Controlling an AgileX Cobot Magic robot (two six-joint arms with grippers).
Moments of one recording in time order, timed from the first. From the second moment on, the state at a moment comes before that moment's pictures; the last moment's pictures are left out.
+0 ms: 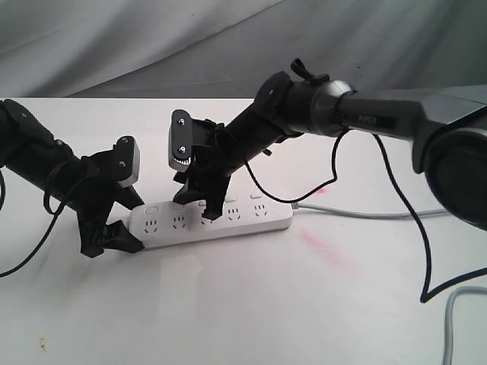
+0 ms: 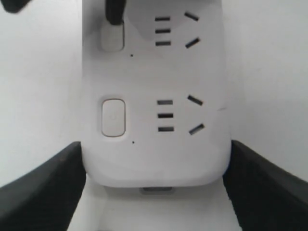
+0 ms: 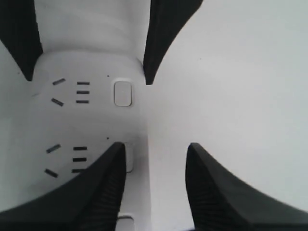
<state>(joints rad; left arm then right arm) 0.02 2.04 -1.13 -0.74 0.76 1.87 0.40 2.37 -1.82 0.82 0.78 -1.71</state>
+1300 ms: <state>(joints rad) 0.02 2.04 -1.13 -0.74 0.76 1.87 0.35 2.38 -1.82 0.74 0.82 -1.65</state>
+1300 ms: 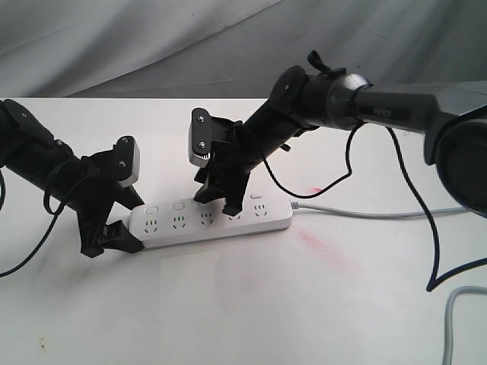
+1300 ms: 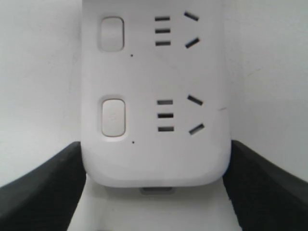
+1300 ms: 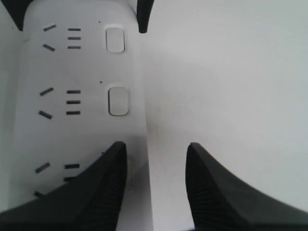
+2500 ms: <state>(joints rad) 0.02 2.04 -1.13 -0.74 0.76 1.87 0.30 2.23 -1.70 0.75 0.79 -1.62</state>
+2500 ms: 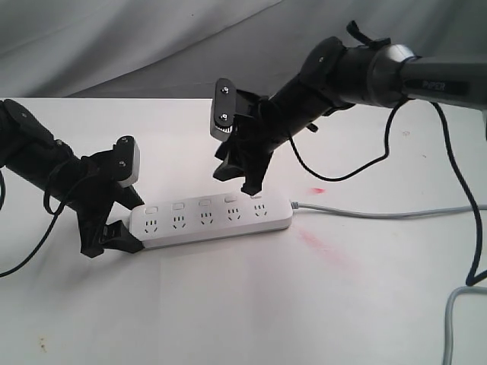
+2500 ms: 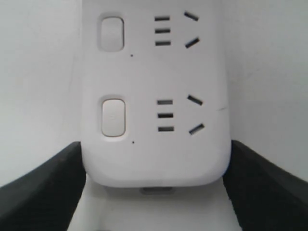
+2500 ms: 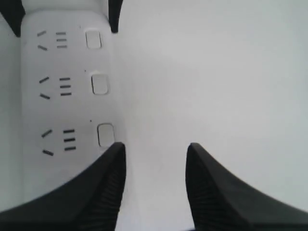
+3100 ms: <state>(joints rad) 0.02 2.04 -1.13 -0.74 0.76 1.87 0.29 2.28 -1.64 0.77 0.71 -1.63</state>
